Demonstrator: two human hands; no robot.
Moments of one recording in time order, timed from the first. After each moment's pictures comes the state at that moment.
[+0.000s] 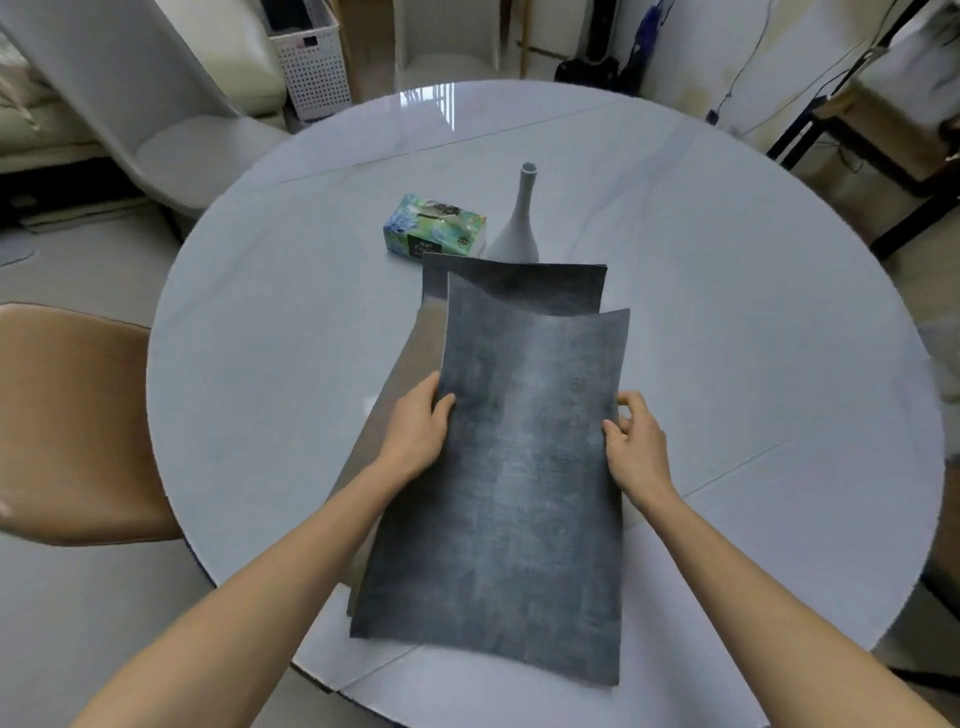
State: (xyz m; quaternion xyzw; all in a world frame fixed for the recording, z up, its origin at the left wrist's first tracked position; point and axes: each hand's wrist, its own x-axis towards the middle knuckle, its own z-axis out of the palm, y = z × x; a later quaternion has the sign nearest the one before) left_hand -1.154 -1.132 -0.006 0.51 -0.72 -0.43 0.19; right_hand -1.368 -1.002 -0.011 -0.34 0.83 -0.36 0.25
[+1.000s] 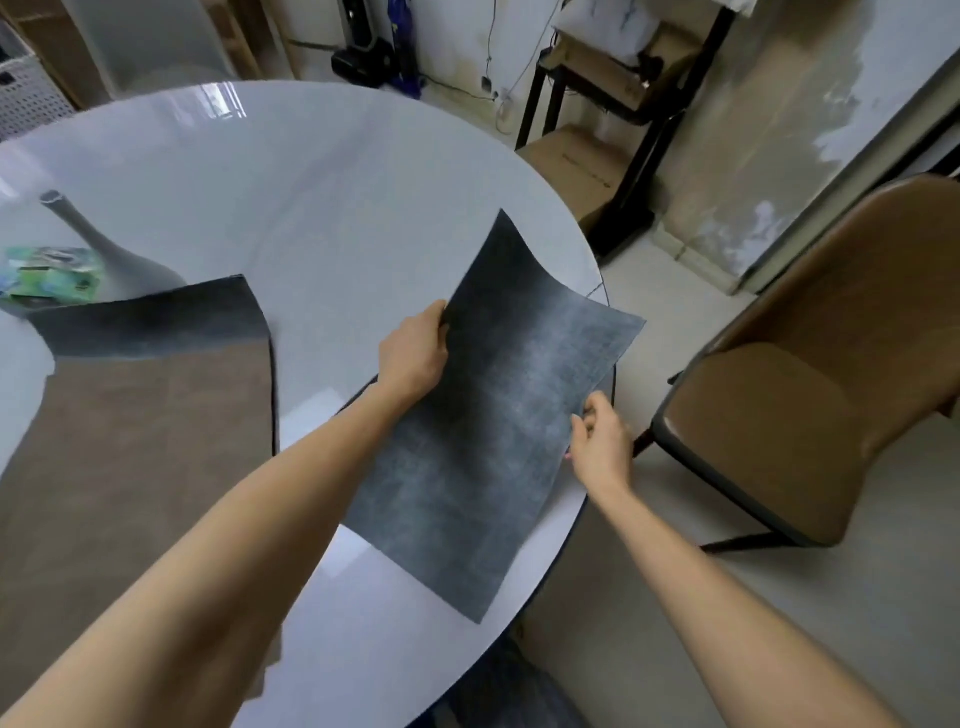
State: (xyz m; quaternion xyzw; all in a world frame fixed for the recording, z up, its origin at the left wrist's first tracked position) left_hand -1.584 -0.977 0.024 0.38 -0.89 -0.23 0.10; right_hand -1.679 -0.764 -0.036 -0.18 0.91 -0.35 0.14
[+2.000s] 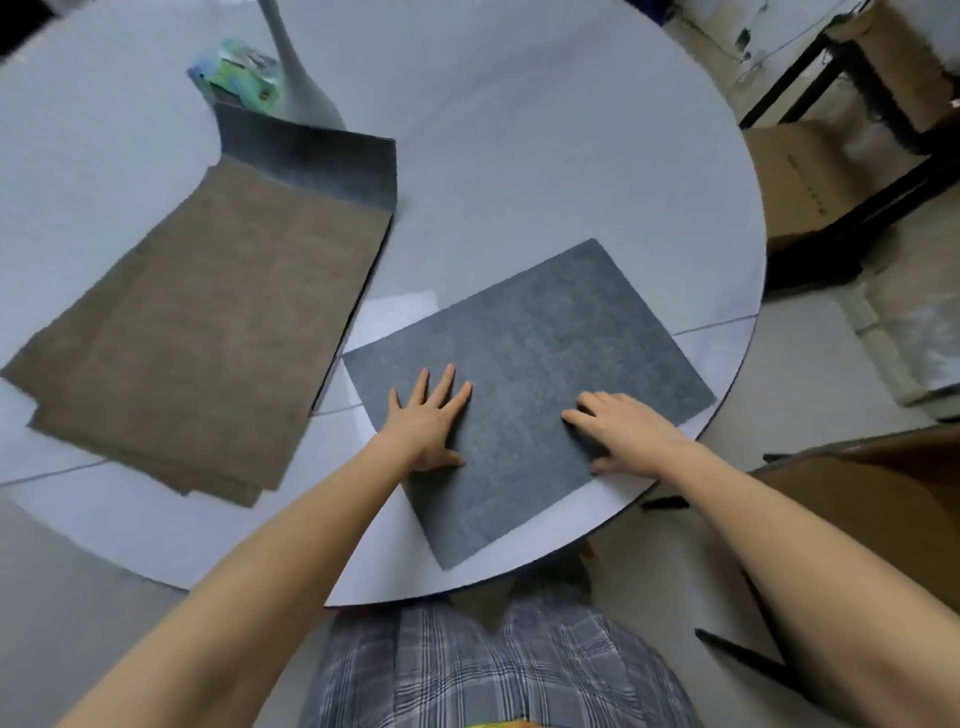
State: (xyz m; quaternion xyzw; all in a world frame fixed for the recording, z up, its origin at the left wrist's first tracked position) left_hand -1.476 -0.892 -0.082 0.45 -0.82 -0.24 -0.26; right_hand -1.746 -0.819 -0.057 -0.80 0.53 0.24 0.16
